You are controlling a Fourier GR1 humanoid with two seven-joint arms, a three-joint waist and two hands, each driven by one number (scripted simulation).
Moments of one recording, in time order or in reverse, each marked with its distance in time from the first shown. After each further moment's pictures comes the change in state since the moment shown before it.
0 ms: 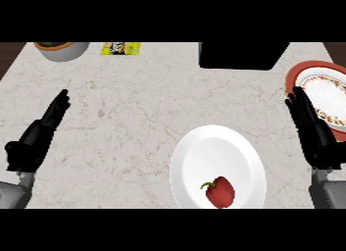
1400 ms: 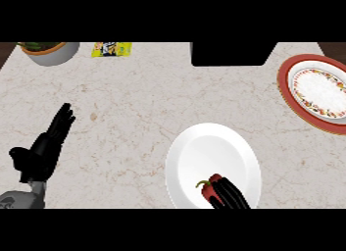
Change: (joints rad) left arm 0.061 -0.132 0.079 0.092 0.040 -0.029 -0.040; right arm 0.517 0.071 0.689 -0.421 0.834 -0.557 -0.260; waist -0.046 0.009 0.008
